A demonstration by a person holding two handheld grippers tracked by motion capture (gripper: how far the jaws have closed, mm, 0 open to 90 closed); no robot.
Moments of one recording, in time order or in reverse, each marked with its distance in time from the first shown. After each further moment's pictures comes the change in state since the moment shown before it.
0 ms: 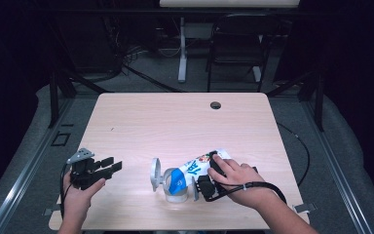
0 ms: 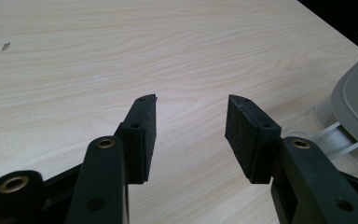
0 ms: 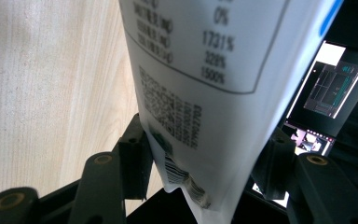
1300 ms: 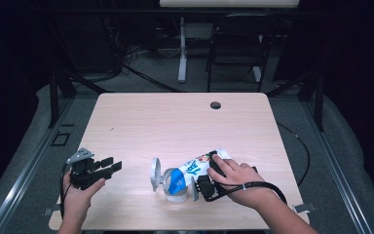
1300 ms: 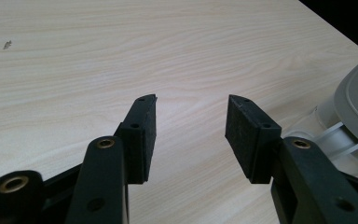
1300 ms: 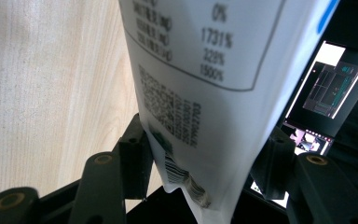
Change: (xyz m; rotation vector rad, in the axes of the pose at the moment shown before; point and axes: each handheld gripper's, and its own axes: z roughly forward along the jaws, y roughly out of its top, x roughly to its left) left arm 0.001 -0.001 0.001 0.002 0.005 -0.005; right arm -0.002 0.001 -0.001 0.017 0.000 -0.015
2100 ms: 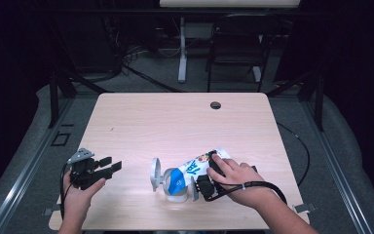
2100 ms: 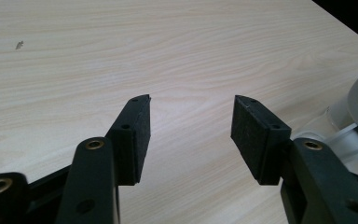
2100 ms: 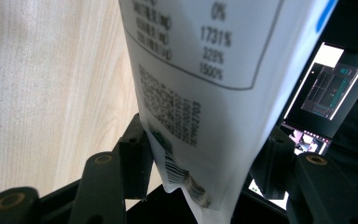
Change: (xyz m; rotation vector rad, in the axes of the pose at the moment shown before) left arm 0.000 0.000 0.001 0.001 0.040 0.003; right arm -0.002 0.001 -0.001 0.009 -0.004 -0.018
